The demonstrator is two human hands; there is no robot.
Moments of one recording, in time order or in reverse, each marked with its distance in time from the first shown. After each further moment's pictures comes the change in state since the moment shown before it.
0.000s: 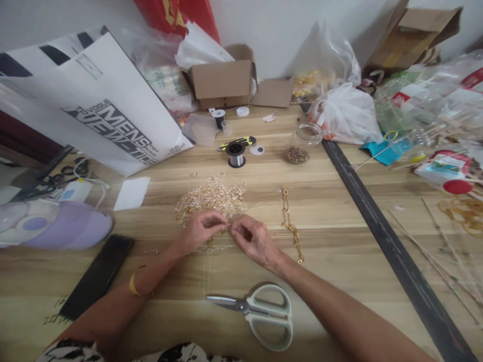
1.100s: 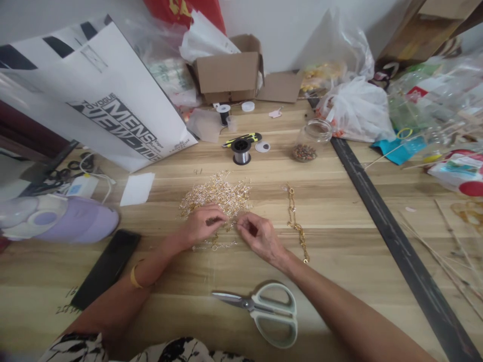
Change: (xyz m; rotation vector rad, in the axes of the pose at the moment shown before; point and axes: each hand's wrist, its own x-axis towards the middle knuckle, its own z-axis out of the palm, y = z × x) left_hand 0.005 -0.007 -0.022 0.405 -0.092 0.309; right_hand 0.005 -0.002 0.001 0.047 -0.010 0.113
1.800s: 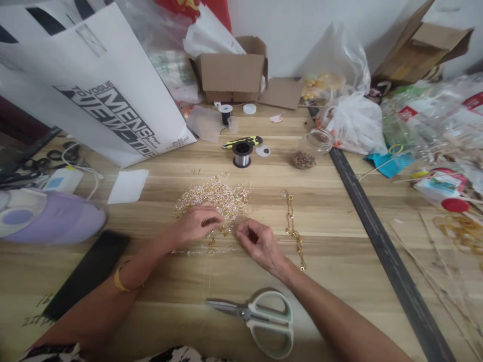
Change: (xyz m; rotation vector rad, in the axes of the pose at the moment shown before) left_hand 0.002 -0.010 -0.012 0.059 -0.100 -0.002; right_hand -0.002 0.003 -0.002 -0.059 -0.027 0.024
